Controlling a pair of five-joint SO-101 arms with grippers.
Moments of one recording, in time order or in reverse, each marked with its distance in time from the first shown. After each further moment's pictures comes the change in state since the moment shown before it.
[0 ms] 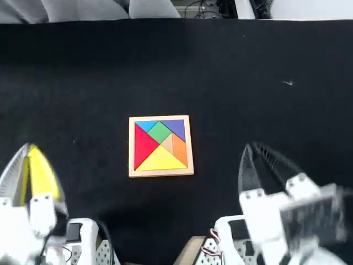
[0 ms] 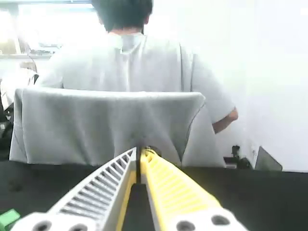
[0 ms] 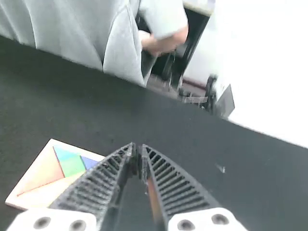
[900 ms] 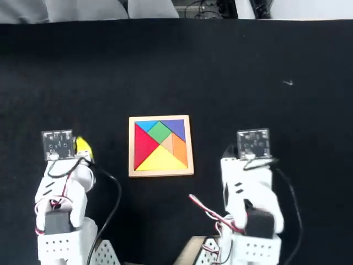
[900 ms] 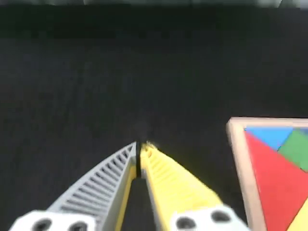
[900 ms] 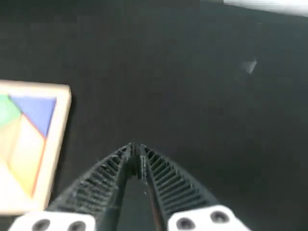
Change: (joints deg) left arm -1.8 -0.4 60.2 -25.3 0.0; right arm 12.1 -25.6 83.3 -34.6 -3.8
